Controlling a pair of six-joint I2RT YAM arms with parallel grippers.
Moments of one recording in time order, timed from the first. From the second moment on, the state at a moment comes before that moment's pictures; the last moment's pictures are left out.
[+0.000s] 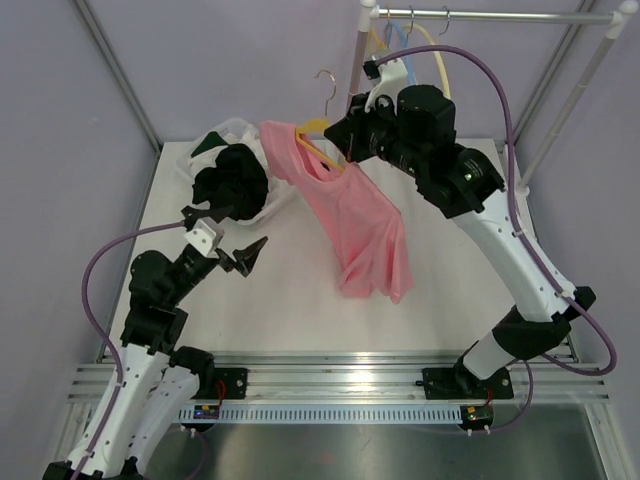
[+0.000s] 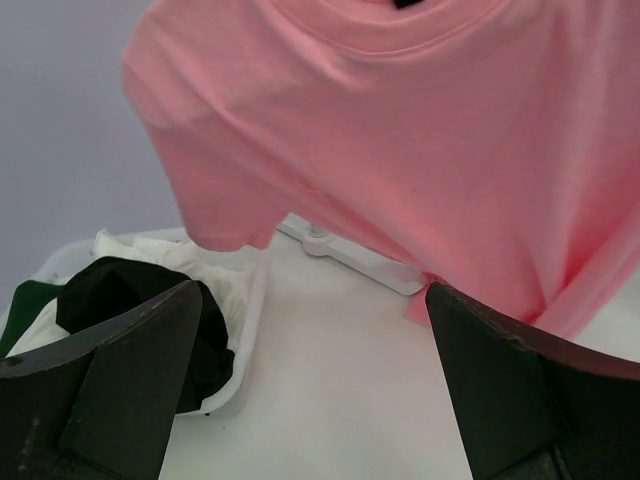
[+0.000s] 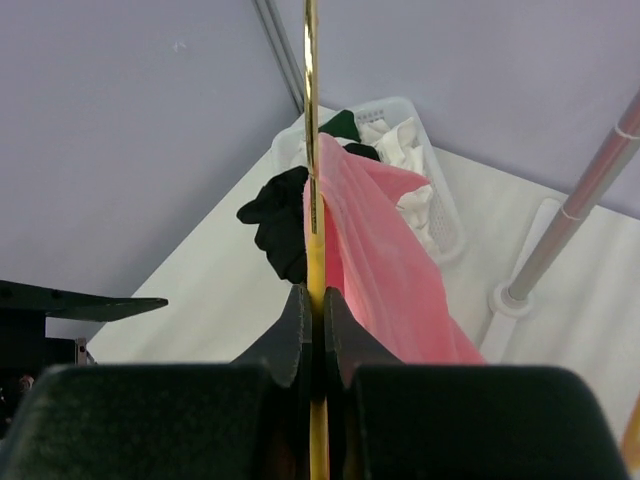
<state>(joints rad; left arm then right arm) -0.26 0.53 0.63 0.02 0.45 0.14 0.72 1.57 2.08 -0.63 0.00 0.26</state>
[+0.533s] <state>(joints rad) -0.26 0.76 0.71 -0.01 0.36 0.08 0.88 1.42 1.39 -0.23 0.07 0.12</state>
